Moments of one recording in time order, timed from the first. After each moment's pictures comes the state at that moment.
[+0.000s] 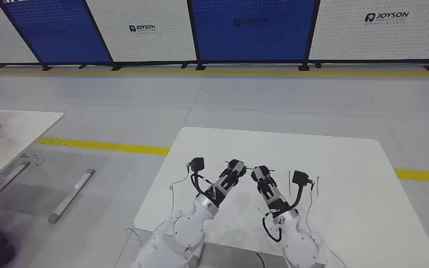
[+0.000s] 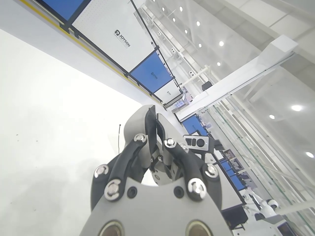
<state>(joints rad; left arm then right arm) 1.56 -1.24 -1.15 -1.81 0.23 -0.11 0.02 -1.45 -1.41 1.03 -1.59 -0.42 -0.20 -0.02</state>
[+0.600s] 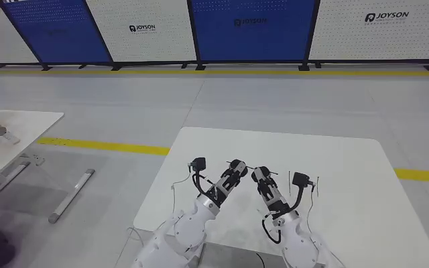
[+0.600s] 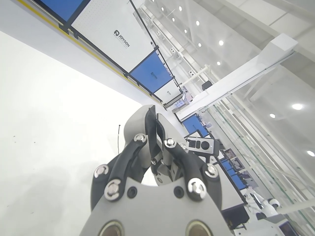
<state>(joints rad) 1.55 -1.25 -1.14 -1.81 0.25 -0.13 0.01 -1.46 -1.41 1.03 -1.61 -0.46 -0.20 -0.03</state>
